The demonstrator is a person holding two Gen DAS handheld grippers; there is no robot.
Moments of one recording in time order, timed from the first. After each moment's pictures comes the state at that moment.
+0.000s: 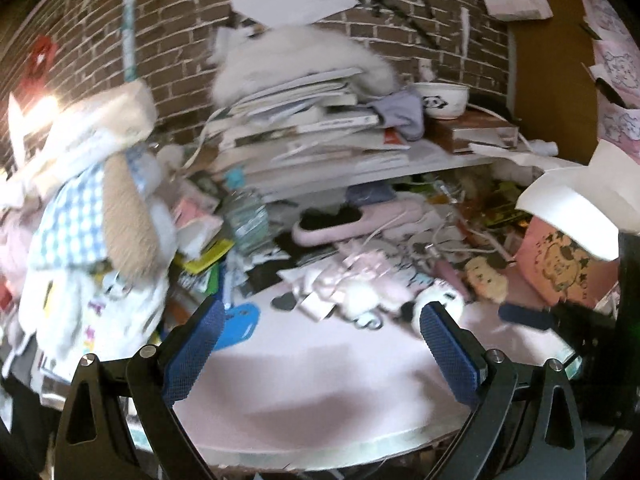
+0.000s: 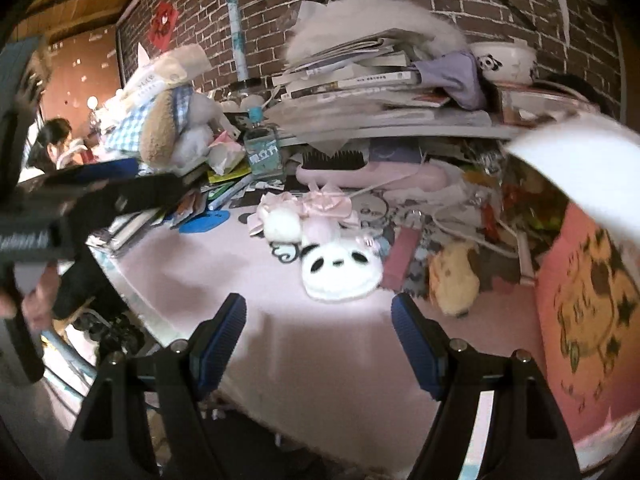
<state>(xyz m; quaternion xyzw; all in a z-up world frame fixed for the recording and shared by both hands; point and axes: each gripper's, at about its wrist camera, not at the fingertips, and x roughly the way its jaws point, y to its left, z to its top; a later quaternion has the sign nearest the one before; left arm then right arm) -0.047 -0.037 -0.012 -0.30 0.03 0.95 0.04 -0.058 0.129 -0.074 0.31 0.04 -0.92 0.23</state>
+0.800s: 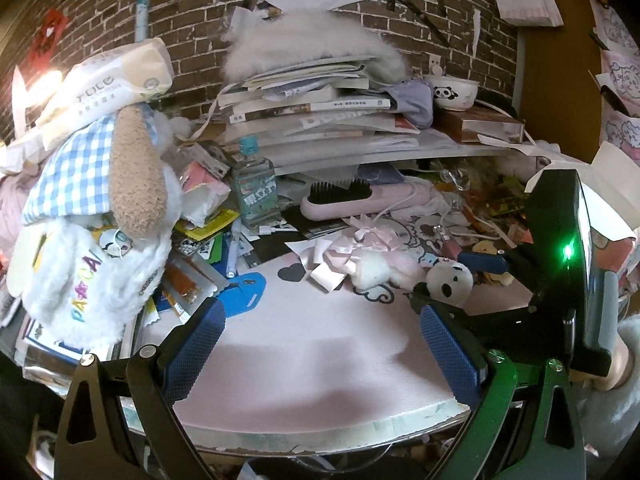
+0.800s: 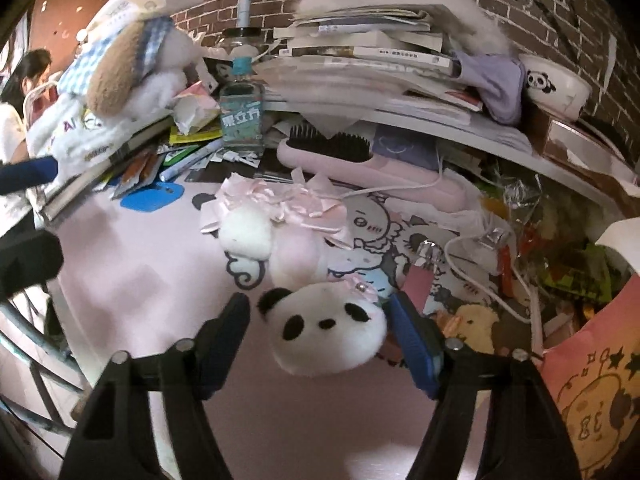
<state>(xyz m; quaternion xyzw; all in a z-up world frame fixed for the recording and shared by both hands) -0.042 -0.052 -0.031 -0.31 0.01 0.95 0.05 -0.115 0.092 -0.091 0.34 0.15 -0.91 0.19</state>
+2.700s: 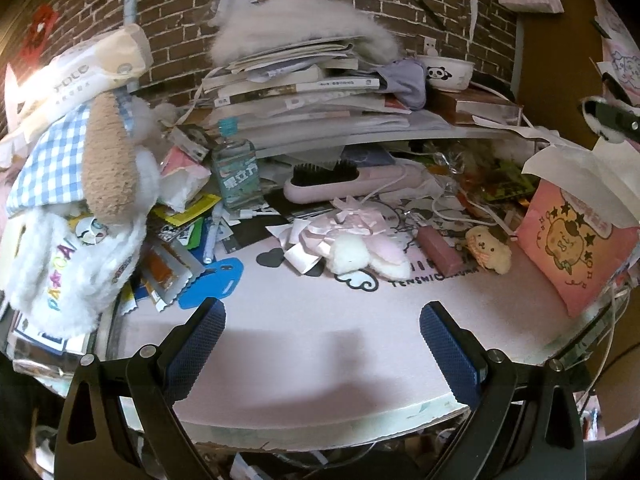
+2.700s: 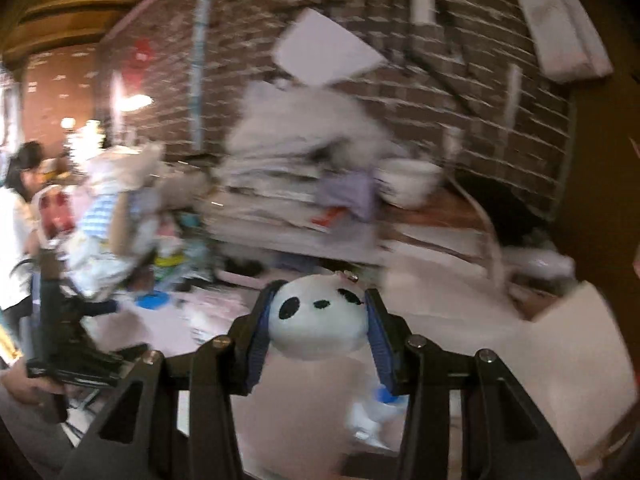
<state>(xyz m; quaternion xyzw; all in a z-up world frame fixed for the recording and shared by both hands) -0.048 -0.034 -0.041 -0.34 0.01 0.94 0.06 -0.061 0.254 0.072 0.25 0.06 -0.96 0.13</state>
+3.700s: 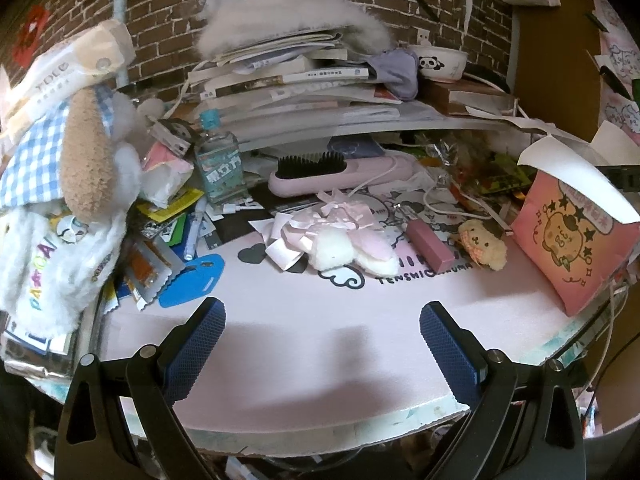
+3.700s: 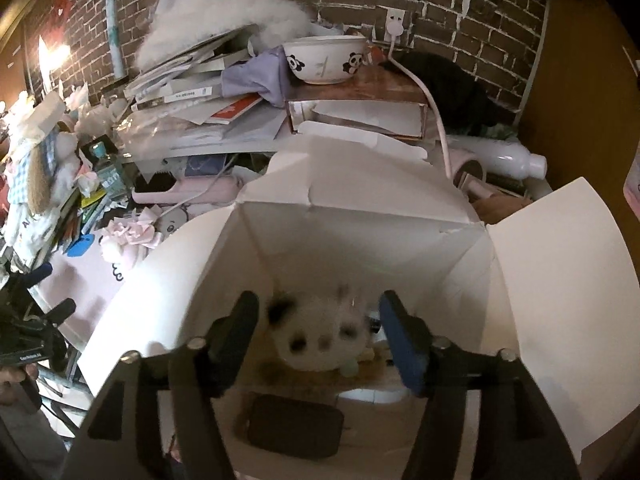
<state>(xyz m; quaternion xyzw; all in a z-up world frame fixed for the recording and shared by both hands) -0.055 -0.024 -0.050 -0.35 0.01 0.94 0.07 -0.110 0.301 0.026 0.42 0.06 -0.90 0.07</state>
